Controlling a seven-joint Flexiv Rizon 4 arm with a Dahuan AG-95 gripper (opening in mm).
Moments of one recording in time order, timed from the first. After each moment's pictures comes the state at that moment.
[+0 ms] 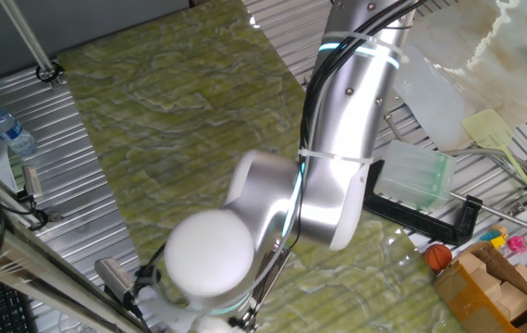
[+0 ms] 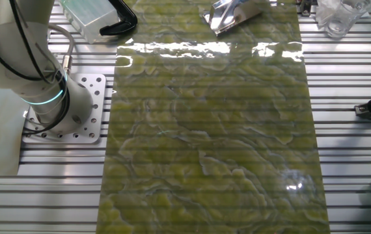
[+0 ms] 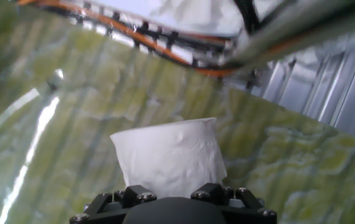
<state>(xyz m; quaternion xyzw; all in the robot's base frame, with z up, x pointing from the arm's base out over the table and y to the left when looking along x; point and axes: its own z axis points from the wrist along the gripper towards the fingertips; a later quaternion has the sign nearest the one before) 0.596 0.401 0.111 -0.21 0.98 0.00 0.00</state>
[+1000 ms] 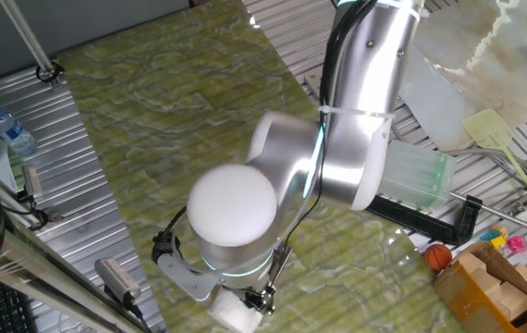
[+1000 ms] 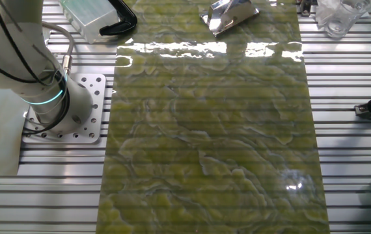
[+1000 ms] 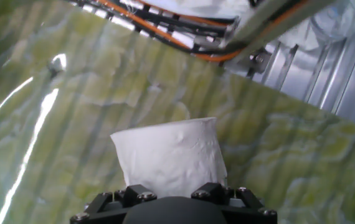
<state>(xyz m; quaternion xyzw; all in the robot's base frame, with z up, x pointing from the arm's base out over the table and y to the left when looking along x) 0.565 0.396 0.149 -0.20 0.98 0.03 0.00</state>
